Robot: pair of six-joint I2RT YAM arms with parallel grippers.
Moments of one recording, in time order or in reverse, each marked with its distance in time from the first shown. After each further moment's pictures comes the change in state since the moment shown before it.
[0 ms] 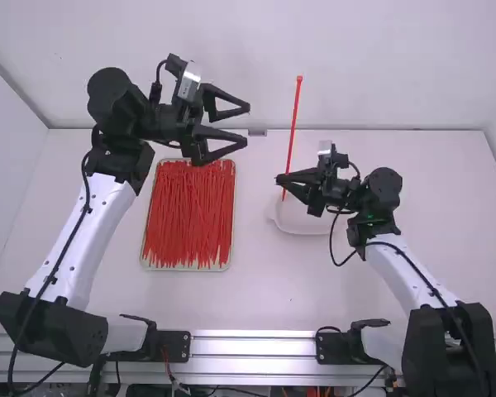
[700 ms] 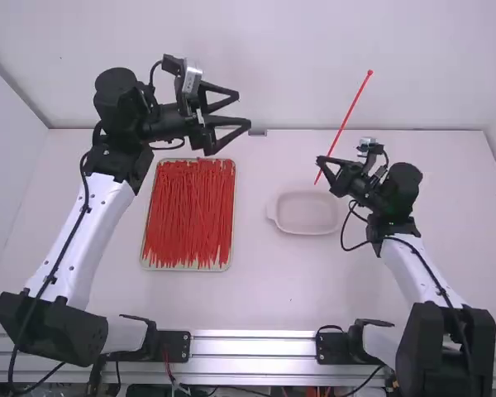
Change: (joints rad) left arm 0.007 0.000 0.000 -0.171 -0.249 0.164; right arm -0.180 0.000 0.000 -0.334 0.353 0.050
